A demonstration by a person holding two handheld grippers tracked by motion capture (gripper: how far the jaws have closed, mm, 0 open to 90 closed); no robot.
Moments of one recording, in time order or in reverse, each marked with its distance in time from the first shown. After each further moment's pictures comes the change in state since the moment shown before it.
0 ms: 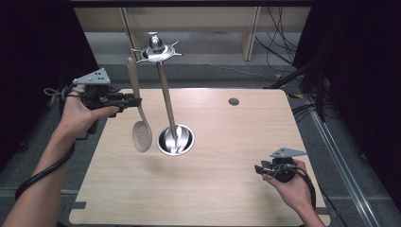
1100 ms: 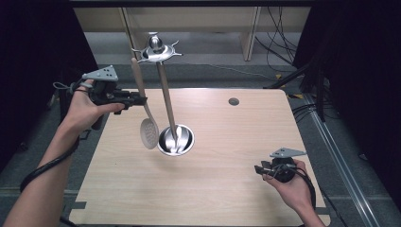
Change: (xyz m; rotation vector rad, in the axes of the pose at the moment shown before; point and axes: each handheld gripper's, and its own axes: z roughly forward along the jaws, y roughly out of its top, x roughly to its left) left arm 0.006 0.008 0.016 0.037 -0.045 0.006; right arm -0.001 -0.001 0.001 -0.012 -0.006 -0.023
